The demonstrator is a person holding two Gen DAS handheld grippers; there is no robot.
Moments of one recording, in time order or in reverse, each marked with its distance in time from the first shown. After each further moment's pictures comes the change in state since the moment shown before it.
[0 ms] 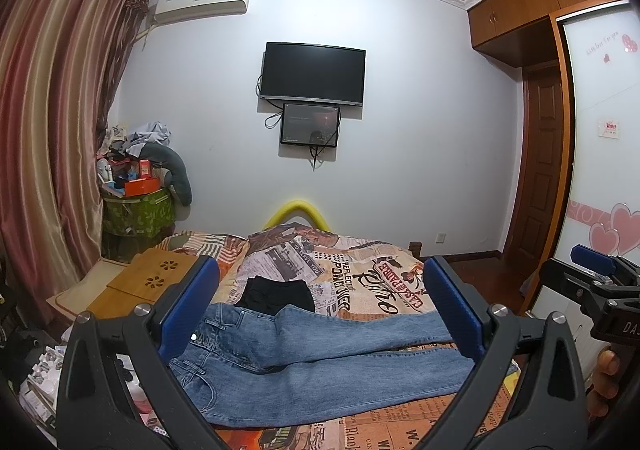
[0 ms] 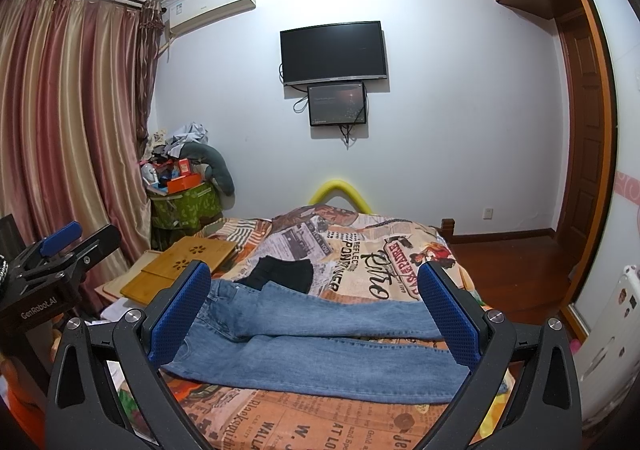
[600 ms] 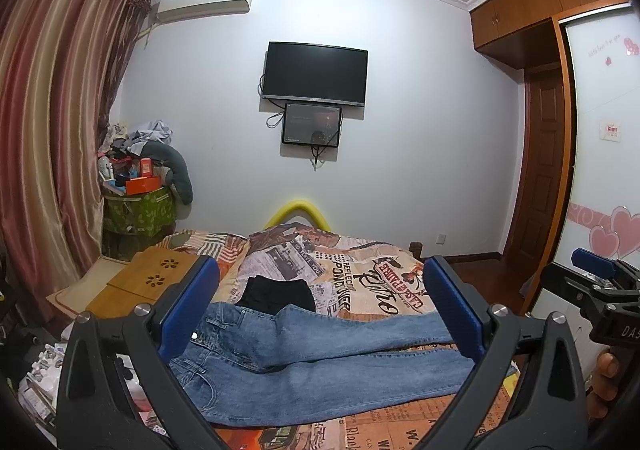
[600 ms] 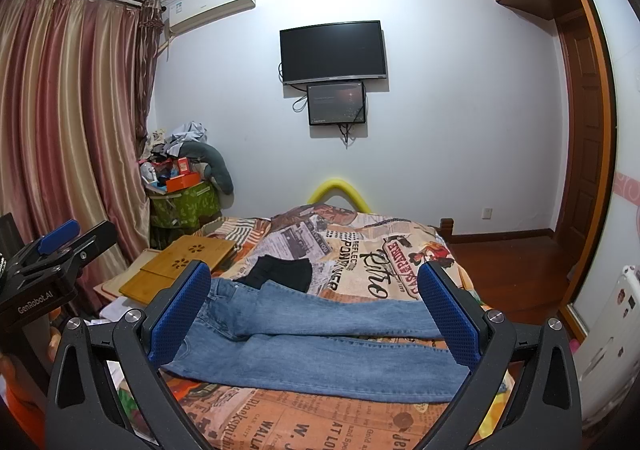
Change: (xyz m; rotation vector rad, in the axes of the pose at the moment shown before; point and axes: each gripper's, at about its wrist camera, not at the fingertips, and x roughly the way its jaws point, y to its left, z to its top) left arm -0.001 0.002 -0.002 -0.005 0.001 0.001; right arm 0.002 0.000 -0.002 -0.003 0.002 -0.001
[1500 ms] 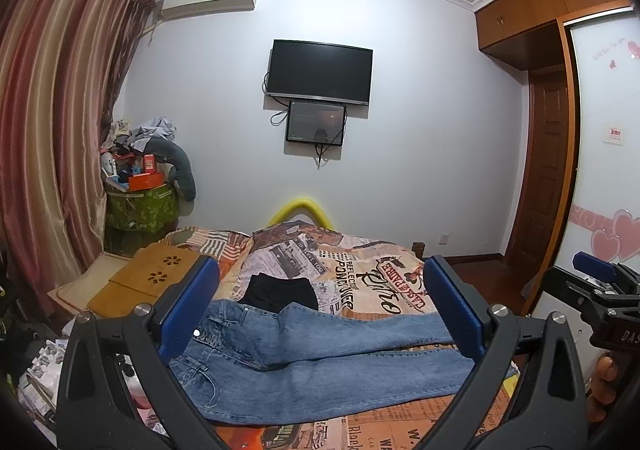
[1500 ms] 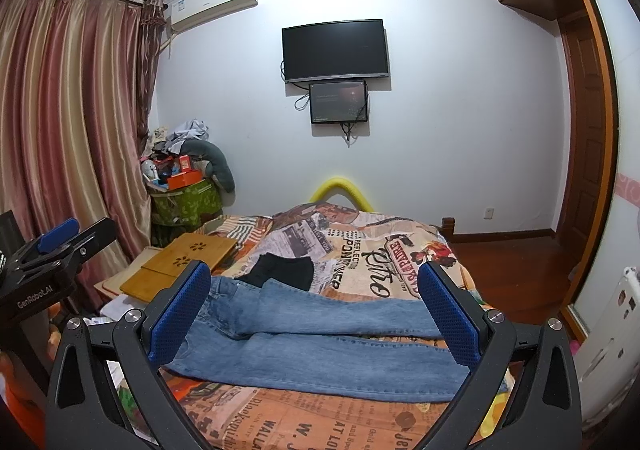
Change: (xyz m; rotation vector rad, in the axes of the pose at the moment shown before) left arm 0.002 0.006 -0.002 -0.015 0.003 0.009; right arm 0.002 0.006 -0.001 0.001 0.005 0.003
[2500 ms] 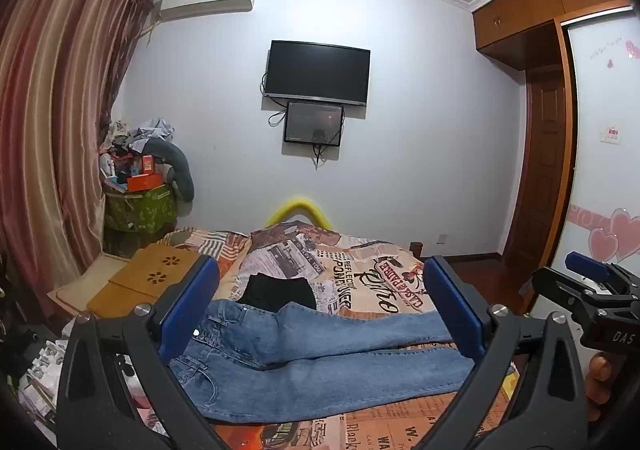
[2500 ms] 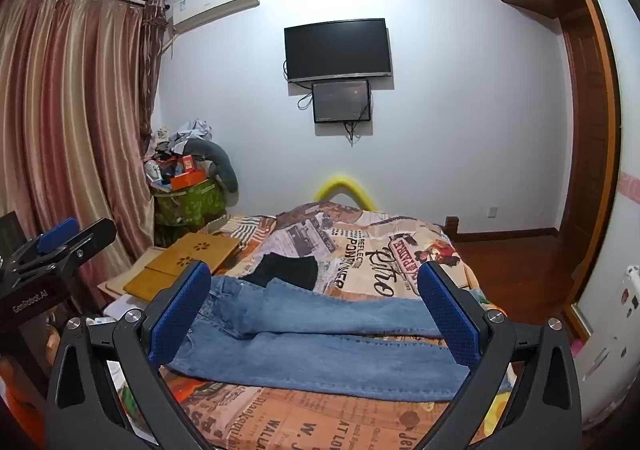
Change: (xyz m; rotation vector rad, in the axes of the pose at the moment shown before) left arm -0.005 -0.003 0.001 0.008 0.007 -0.003; right arm -0.002 0.003 -0.003 0.000 -0.003 0.005
